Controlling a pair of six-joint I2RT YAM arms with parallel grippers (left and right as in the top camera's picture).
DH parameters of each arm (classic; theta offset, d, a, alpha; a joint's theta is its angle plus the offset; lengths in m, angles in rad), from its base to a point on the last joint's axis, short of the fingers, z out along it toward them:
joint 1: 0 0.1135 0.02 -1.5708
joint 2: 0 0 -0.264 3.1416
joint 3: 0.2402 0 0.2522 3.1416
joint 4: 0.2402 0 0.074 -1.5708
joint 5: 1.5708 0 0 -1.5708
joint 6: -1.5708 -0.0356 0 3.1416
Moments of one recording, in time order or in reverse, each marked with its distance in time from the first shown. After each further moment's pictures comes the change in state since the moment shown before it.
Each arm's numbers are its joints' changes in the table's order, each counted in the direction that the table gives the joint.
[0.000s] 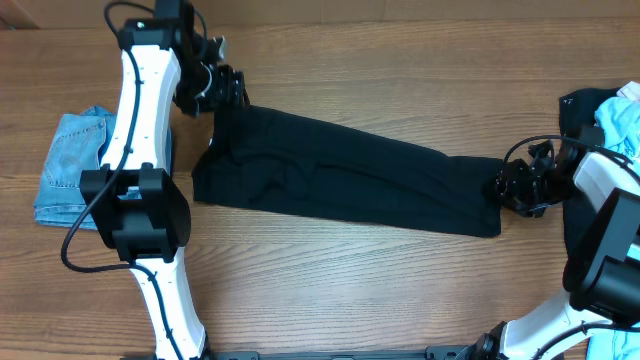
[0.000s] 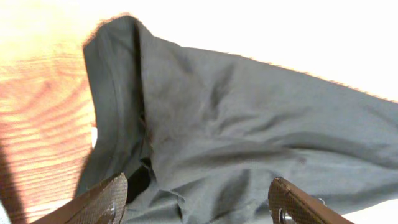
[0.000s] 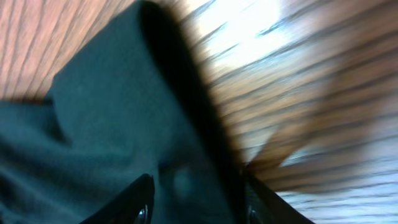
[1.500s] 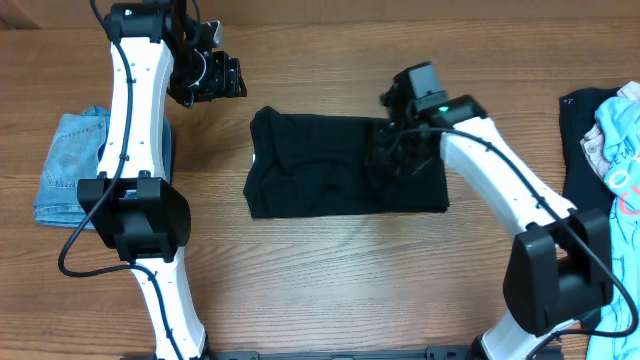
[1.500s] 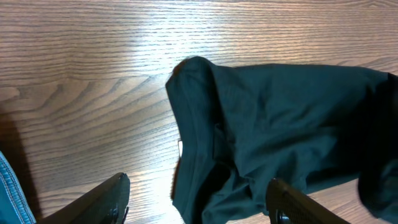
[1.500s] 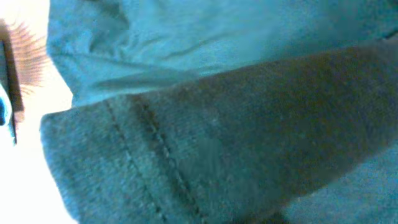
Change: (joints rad) left arm 0.000 0.002 0.183 0.127 0.015 0.000; right arm 0.771 -0.064 0.288 0.027 0.082 -0.249
